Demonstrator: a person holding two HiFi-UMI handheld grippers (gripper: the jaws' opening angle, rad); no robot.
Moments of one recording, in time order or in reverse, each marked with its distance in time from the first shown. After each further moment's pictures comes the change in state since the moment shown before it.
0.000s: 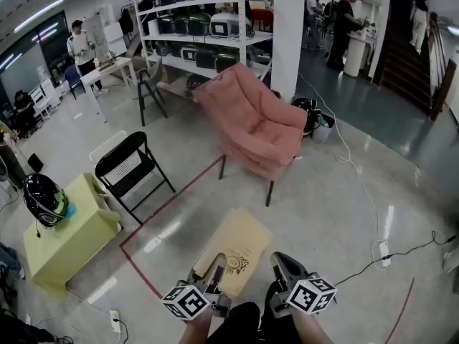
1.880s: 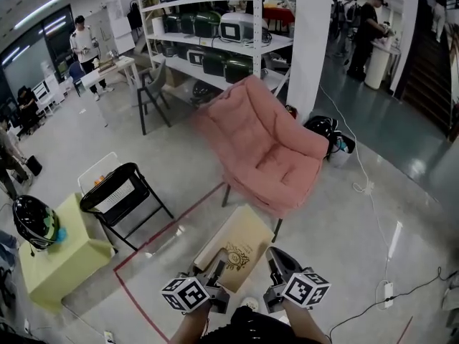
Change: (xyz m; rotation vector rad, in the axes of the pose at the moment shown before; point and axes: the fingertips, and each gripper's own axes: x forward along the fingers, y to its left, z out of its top) left arm 0.297 0.097 0.121 0.016 0.030 0.053; right arm 0.288 -0.122 0.152 0.068 0.040 0.043
